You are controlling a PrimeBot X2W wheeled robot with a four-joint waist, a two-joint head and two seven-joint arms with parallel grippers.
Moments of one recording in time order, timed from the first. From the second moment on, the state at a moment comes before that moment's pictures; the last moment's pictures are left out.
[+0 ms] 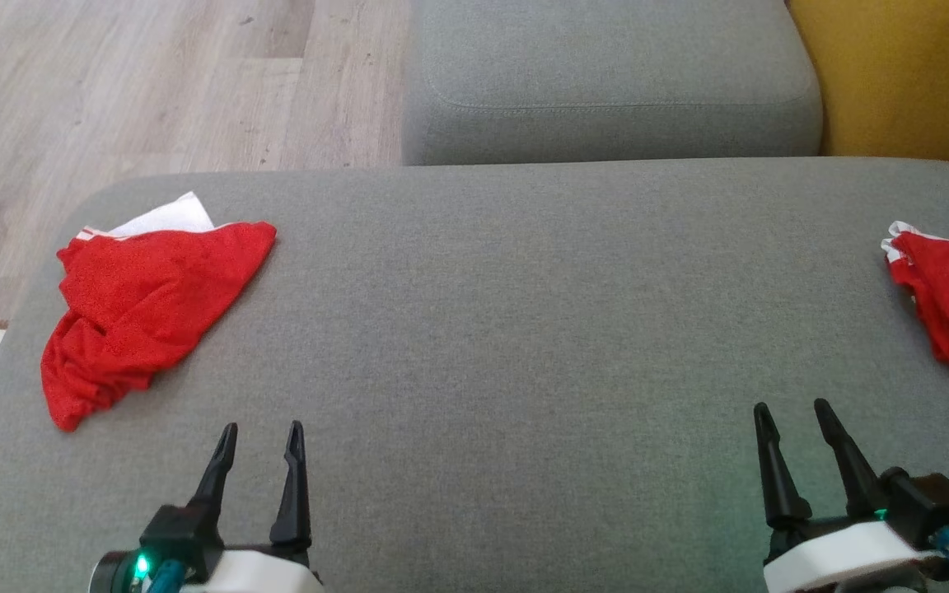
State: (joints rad) left arm 0.17 0.05 -0.19 0.10 -0.12 0.08 -0.26; right arm 0.10 -0.13 0.09 0.26 0.27 0.13 -0.25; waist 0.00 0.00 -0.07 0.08
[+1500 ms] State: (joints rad) left arm 0.07 0.07 0.03 0.05 -0.07 0.05 -0.26; right arm 0.07 -0.20 0.17 0.26 0.27 0.13 -0.25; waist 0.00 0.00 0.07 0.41
